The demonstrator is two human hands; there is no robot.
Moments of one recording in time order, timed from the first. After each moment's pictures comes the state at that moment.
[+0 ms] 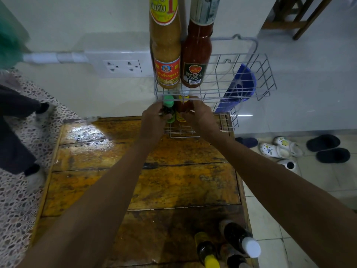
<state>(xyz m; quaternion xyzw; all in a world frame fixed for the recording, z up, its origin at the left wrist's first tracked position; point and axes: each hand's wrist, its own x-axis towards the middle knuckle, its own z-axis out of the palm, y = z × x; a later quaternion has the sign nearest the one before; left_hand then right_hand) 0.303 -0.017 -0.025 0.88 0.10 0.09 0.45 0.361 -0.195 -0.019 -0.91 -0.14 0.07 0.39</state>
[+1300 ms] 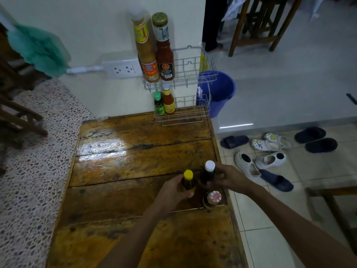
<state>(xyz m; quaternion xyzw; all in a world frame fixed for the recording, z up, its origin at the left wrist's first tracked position) -0.005 -0.153 0.006 0.82 0.05 -0.23 0.52 0.086 -0.416 0.016 -0.84 -0.22 0.28 0.41</state>
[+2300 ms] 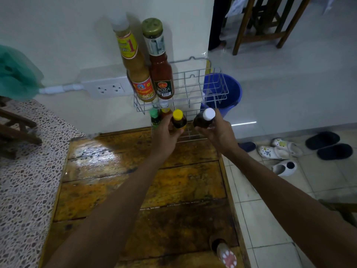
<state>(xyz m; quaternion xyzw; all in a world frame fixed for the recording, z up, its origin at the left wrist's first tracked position) 0.255 -0.118 0.048 0.88 0.08 0.03 0.47 0.292 -0.319 0.054 -0.87 -0.12 0.02 0.48</state>
